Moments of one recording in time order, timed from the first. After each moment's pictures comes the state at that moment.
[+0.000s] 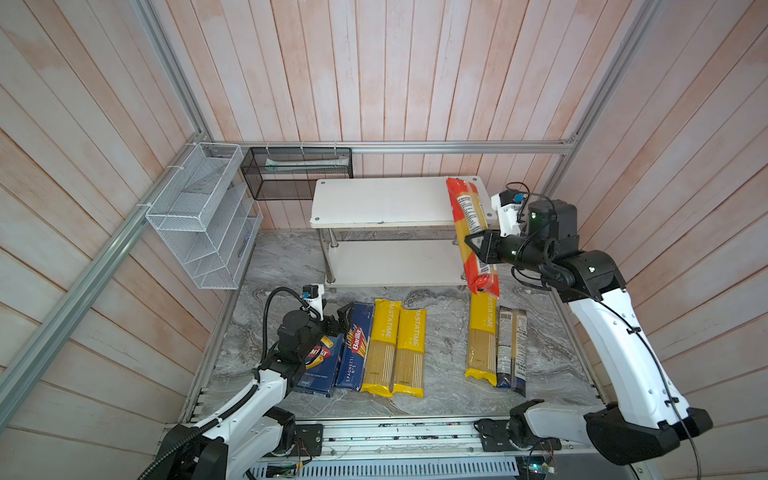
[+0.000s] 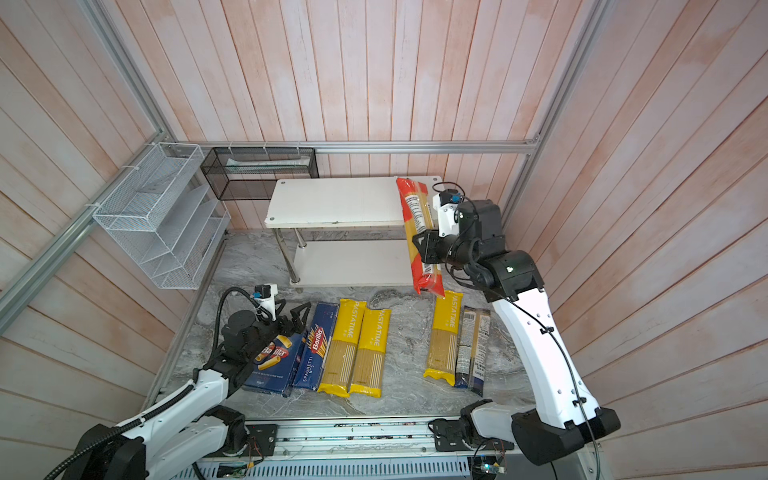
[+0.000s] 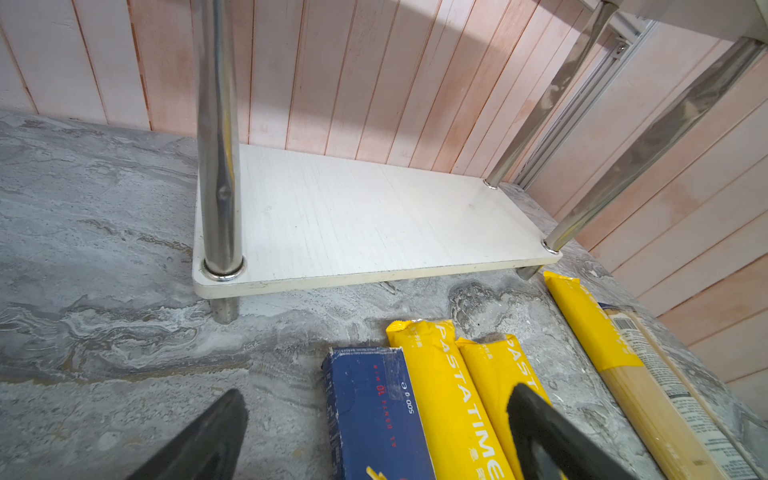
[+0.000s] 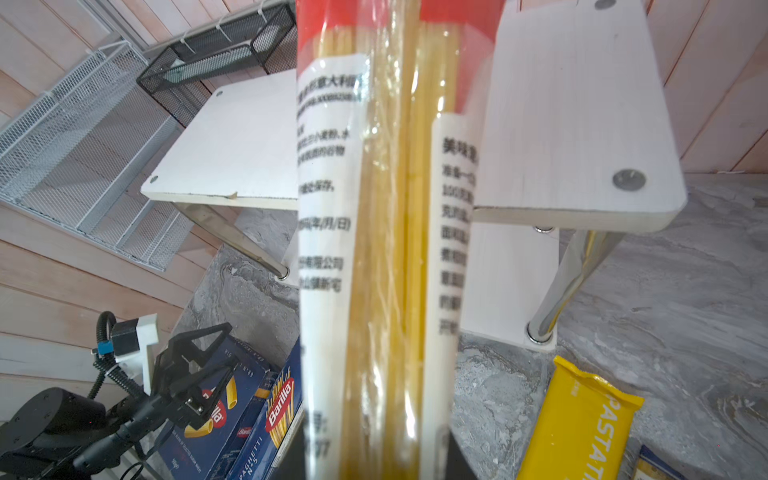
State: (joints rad) left arm -0.33 0.98 0.31 0.42 0.16 -0.30; right arm 0.35 1.31 1.74 -0.91 -0.22 0.31
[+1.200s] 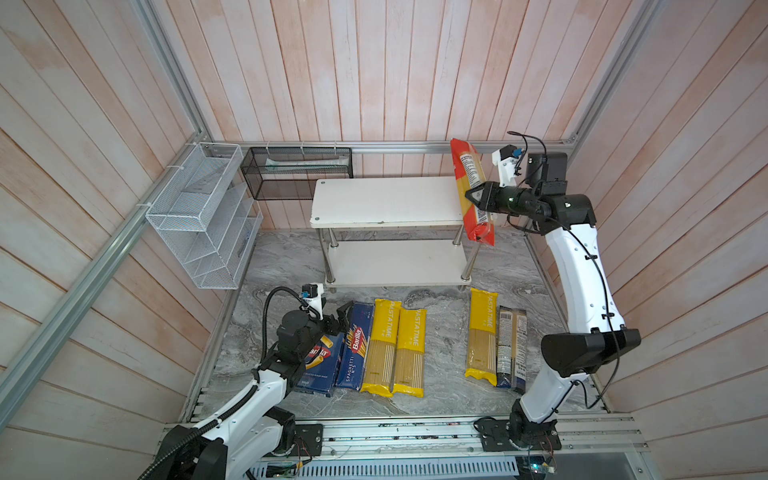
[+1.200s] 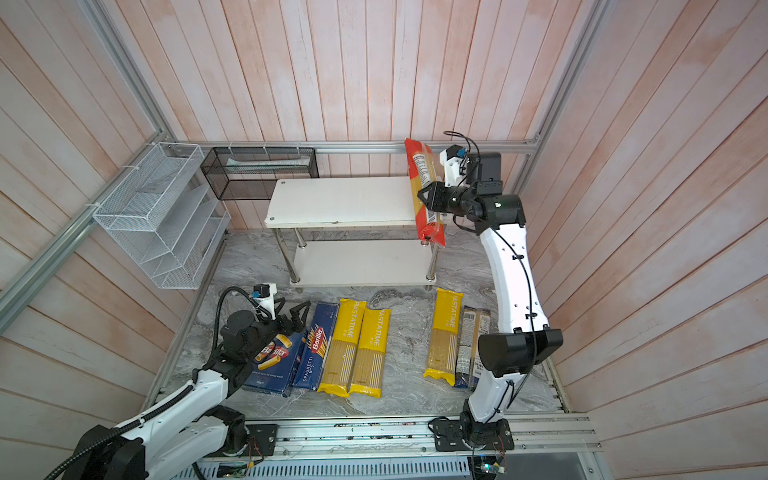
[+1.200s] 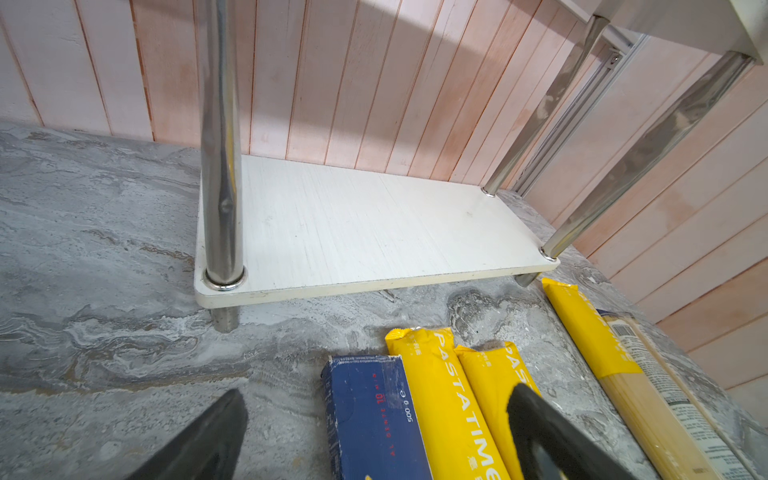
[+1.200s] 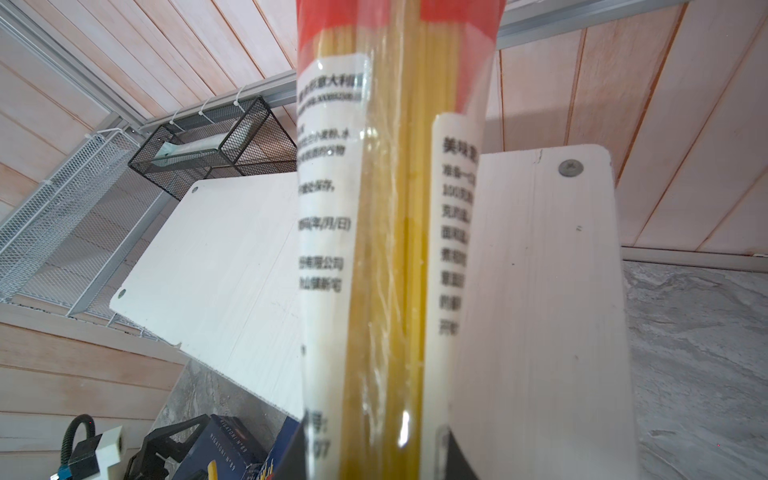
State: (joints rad) left arm -0.33 0.98 0.31 0.44 0.15 -0.30; right arm 0.16 1.81 2.28 -0.94 -0.44 0.27
